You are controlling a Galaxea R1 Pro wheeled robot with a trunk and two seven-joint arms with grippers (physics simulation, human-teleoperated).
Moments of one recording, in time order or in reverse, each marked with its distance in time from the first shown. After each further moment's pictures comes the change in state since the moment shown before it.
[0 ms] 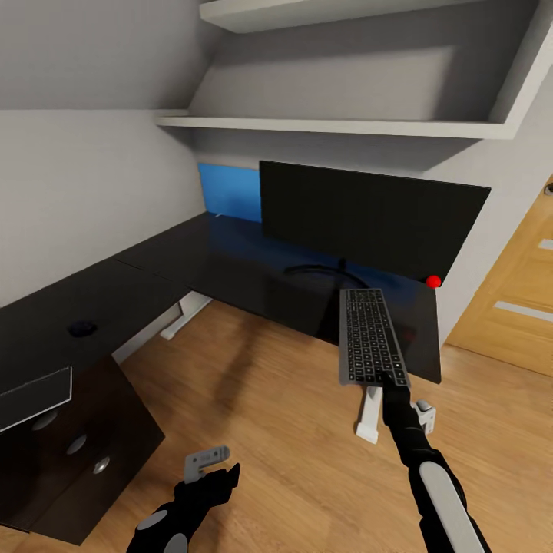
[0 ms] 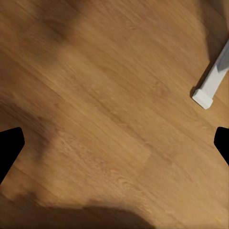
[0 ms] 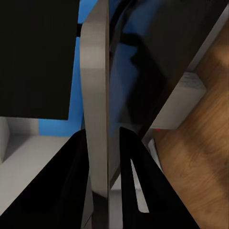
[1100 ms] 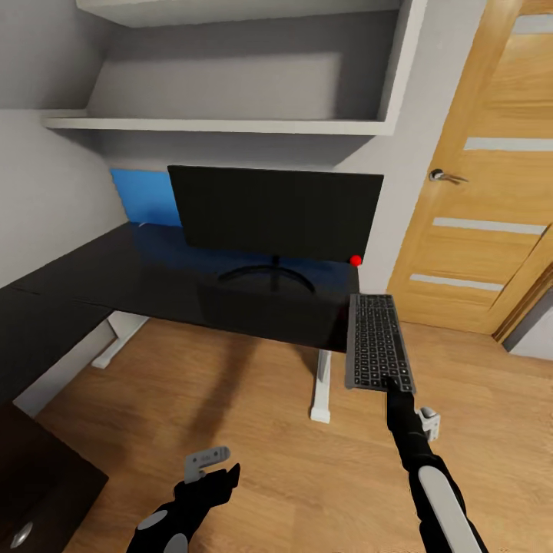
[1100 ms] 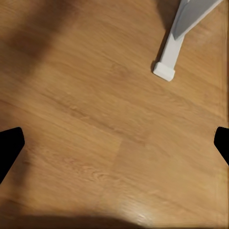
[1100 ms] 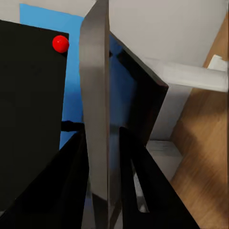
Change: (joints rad) left arm 0.000 0.000 0.000 0.000 0.000 0.001 0.000; right arm 0.000 0.001 -0.013 0.050 0.005 -0.058 0.030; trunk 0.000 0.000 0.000
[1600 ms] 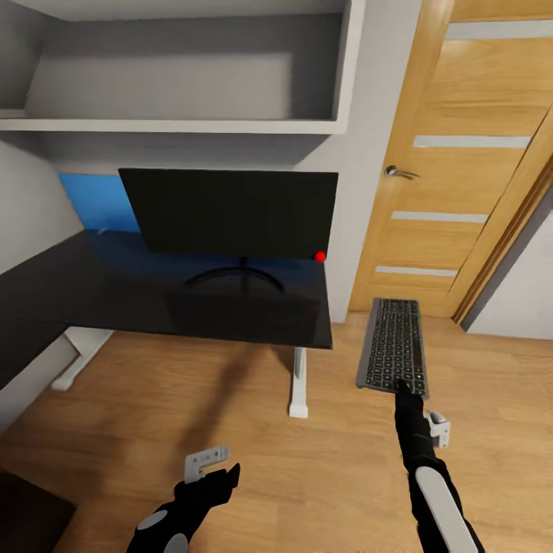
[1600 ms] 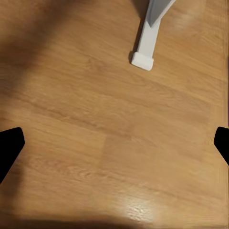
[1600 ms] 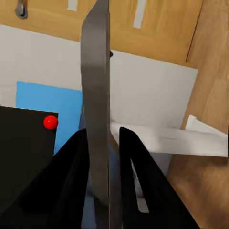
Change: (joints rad) left arm 0.000 0.000 0.000 0.000 0.001 0.000 0.000; right arm 0.000 0.003 0.010 0.009 0.002 -0.157 -0.025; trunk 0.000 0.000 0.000
